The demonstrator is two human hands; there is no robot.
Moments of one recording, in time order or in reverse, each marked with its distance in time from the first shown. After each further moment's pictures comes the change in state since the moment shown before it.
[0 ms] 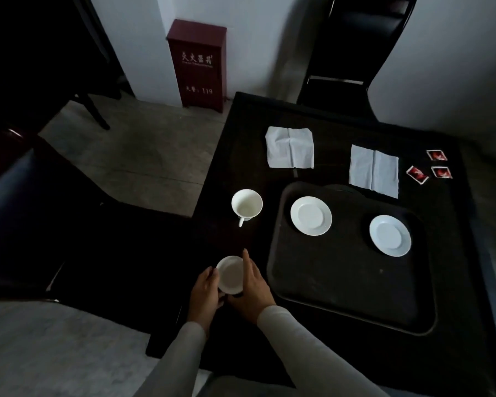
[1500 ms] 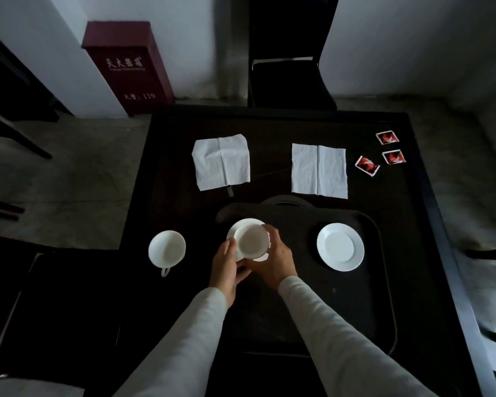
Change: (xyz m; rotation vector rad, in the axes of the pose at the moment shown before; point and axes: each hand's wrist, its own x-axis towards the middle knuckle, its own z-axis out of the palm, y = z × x) left_hand 0.042 0.093 0.253 -0.019 -0.208 -0.079; right_hand 0.076 0.119 -0.207 0.335 0.413 0.102
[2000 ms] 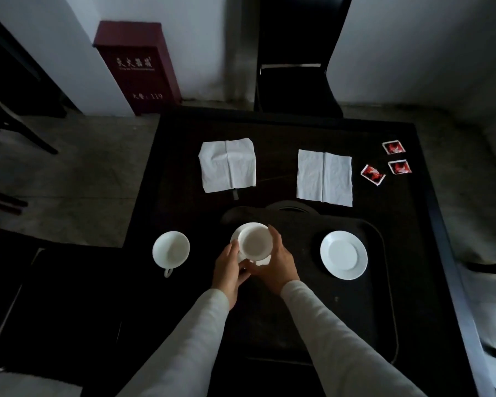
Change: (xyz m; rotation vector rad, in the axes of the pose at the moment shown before) left_hand 0.002 0.002 -0.002 -0.012 -0.013 0.021; right_hand 0.003 -0.002 0.000 -0.021 -0.082 0.012
